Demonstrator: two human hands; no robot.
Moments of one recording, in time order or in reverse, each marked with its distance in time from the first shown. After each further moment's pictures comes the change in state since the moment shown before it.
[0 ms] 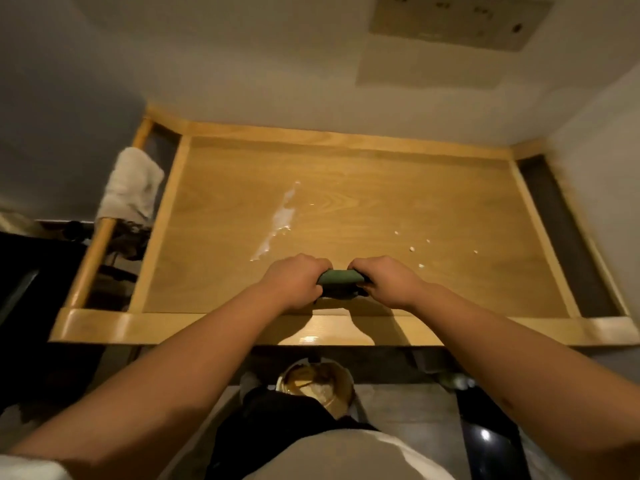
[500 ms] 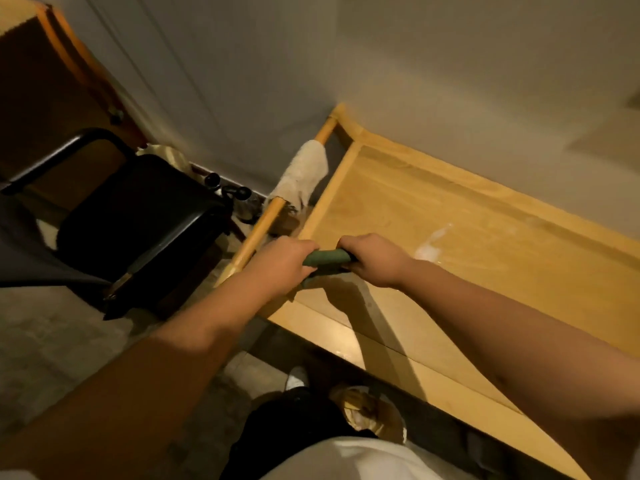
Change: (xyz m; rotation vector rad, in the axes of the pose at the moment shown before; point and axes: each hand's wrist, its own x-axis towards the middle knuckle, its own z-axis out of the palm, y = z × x) left_hand -0.159 -0.218 -0.047 -0.226 0.304 -0.460; right_hand 0.187 -0.251 -0.005 -0.180 -0.121 -0.492
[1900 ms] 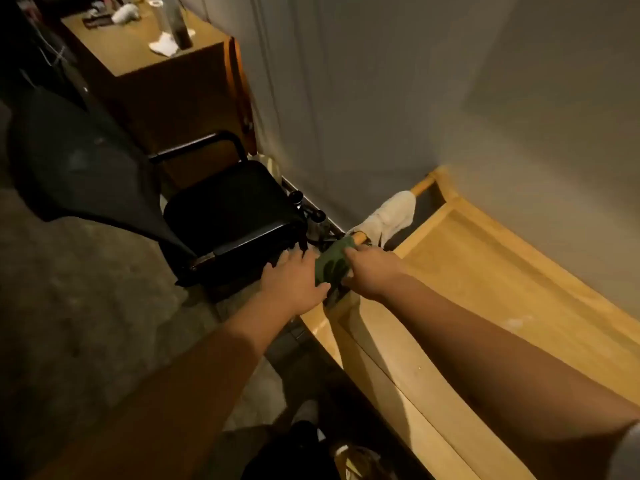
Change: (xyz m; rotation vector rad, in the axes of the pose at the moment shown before) left_hand -0.057 -0.064 -0.012 0.039 0.169 -0.576; right_hand 0.104 -0.096 0.003 -0.372 0.032 -0.123
